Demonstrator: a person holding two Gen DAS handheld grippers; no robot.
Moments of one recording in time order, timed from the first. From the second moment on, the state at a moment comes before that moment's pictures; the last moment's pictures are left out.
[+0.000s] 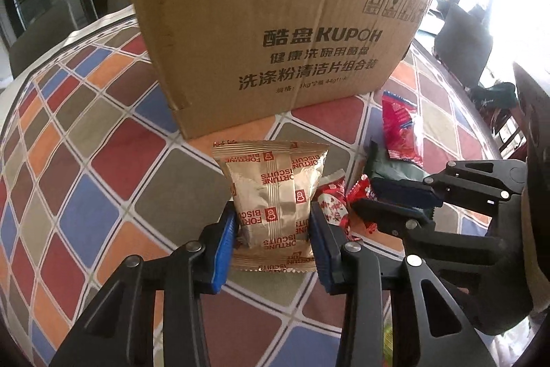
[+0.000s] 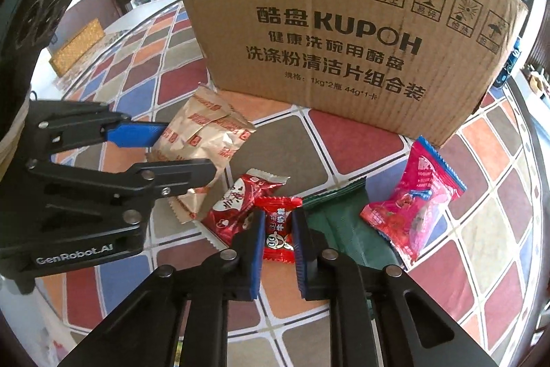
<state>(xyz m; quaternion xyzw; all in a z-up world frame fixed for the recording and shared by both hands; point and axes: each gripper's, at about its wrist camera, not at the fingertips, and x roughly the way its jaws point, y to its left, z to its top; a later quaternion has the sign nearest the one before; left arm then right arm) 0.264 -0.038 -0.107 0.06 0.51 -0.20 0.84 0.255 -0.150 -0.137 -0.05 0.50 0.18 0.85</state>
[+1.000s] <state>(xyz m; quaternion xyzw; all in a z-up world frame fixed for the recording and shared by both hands) 0.237 -0.042 0.021 0.02 0.37 -0.18 0.91 0.233 -0.189 -0.014 -0.01 0.37 0.15 0.92</state>
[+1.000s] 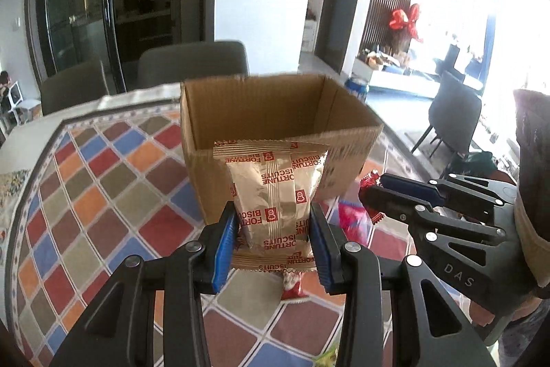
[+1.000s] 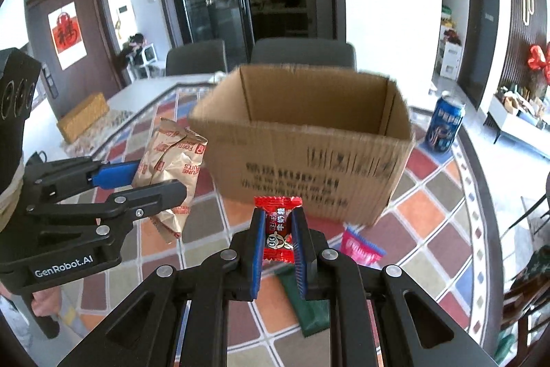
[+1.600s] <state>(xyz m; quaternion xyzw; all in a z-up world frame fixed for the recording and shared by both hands) 0.280 -0.051 0.076 0.02 0.32 -0.18 0.93 0.269 -0.206 0.053 0.01 0.31 0.14 0.94</state>
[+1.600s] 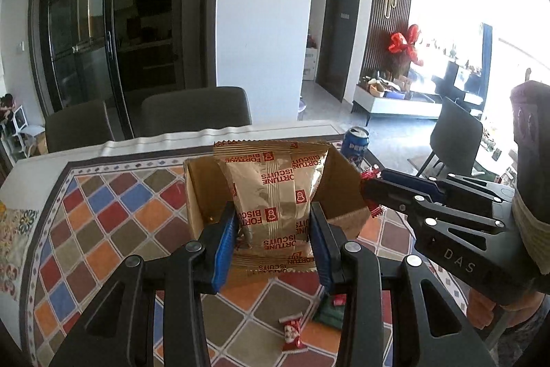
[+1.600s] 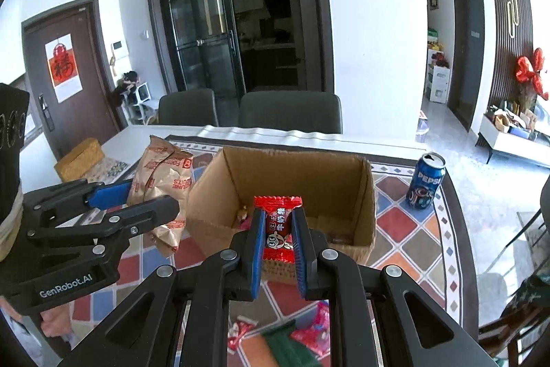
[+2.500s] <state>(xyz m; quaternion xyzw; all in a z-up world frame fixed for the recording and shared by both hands) 0.351 -0.069 0.045 0.05 0.36 -0.13 0.92 0.355 -0.215 0.034 0.02 0.35 0.11 0.93</state>
